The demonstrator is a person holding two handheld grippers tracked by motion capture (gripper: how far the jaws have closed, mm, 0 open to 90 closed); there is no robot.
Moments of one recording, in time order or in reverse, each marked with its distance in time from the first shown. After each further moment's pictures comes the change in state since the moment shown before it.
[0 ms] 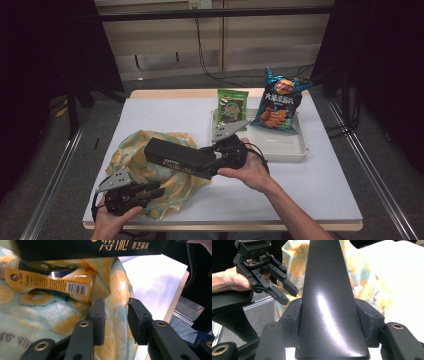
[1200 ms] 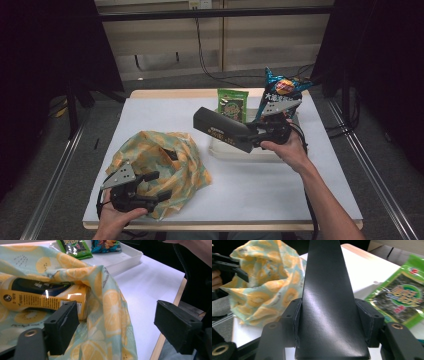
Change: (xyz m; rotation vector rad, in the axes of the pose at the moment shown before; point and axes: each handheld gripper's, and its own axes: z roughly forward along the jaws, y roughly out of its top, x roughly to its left) left arm -0.009 0.017 0.010 -0.039 0.001 0.016; right arm -0.090 -0.035 -0.083 -0.063 -0.177 0.077
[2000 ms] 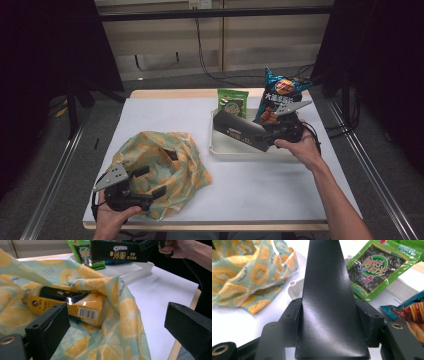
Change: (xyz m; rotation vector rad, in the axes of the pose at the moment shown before) left arm 0.007 -0.004 -0.011 -0.081 0.095 -0.007; right arm -0.043 -0.030 -0.014 0.094 -0.075 0.022
